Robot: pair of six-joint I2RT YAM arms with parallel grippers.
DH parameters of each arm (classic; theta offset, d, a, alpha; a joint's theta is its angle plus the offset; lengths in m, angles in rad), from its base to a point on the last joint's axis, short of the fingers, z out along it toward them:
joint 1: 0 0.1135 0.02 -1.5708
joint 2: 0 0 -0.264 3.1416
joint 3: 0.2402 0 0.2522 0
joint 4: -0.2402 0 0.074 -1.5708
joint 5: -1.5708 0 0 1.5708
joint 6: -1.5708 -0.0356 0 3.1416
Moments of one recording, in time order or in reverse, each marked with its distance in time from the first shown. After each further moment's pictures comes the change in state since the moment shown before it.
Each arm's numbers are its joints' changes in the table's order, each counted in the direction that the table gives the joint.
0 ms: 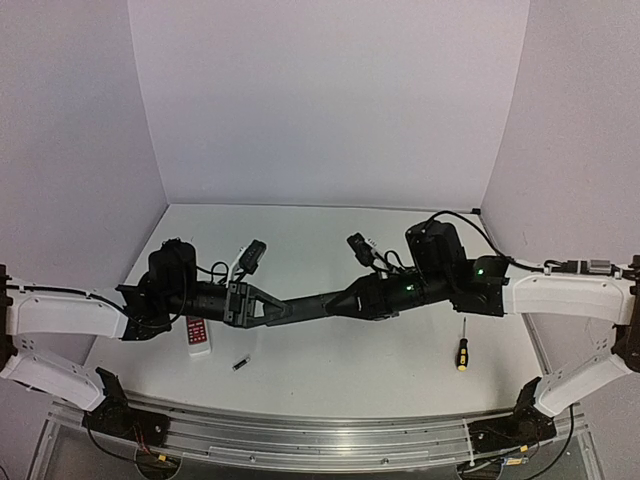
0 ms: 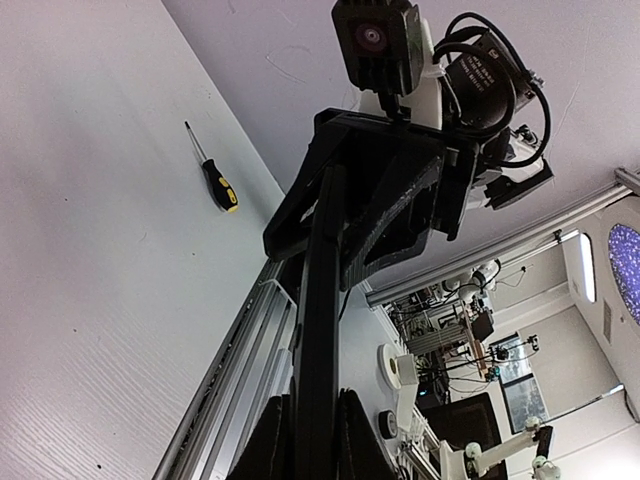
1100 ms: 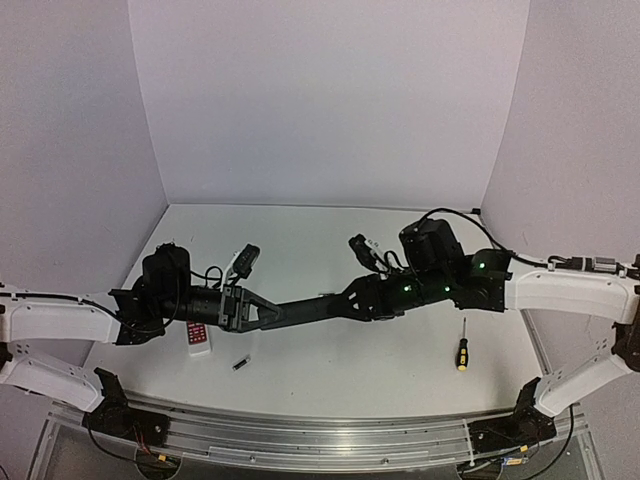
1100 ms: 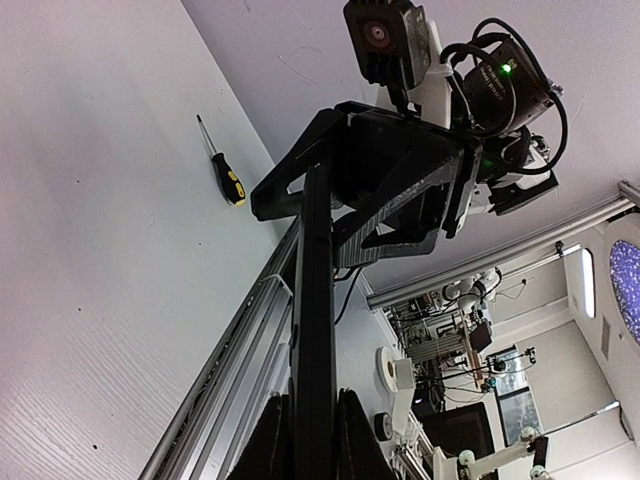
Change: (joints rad) left arm -0.001 -0.065 -0.038 -0.039 0.024 0.025; right arm 0.021 -0.001 0.065 -0.167 -0.139 0.030
